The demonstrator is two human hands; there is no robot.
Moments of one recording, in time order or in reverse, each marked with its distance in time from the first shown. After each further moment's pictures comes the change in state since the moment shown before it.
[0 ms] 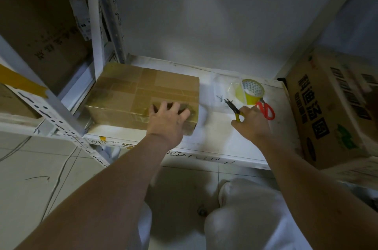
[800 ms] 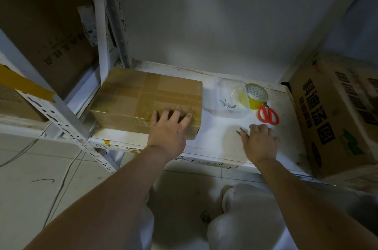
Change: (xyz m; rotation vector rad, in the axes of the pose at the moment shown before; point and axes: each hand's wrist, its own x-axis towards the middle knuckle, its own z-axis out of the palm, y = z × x) left_hand -0.013 -0.001 0.009 -0.043 0.063 -0.015; right_hand -0.027 0.027 0.035 -0.305 0.141 0.050
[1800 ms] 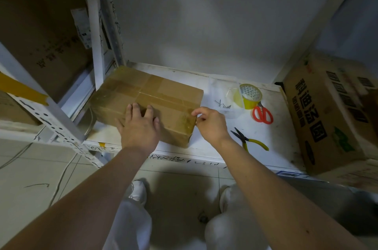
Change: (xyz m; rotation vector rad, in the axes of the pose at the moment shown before) left_hand -0.006 -0.036 -0.004 -0.241 0.040 -0.418; right_hand 0.005 -0.116 -0.047 0.885 -0.207 -0.039
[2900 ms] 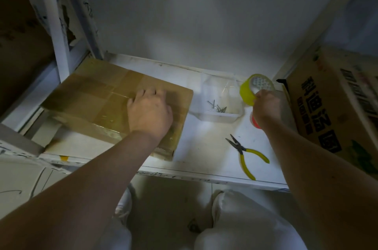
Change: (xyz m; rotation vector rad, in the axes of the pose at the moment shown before) left_hand 0.059 0.081 0.010 0.101 0.186 0.149; right_hand 0.131 0.120 -0.111 -0.678 0.327 0.110
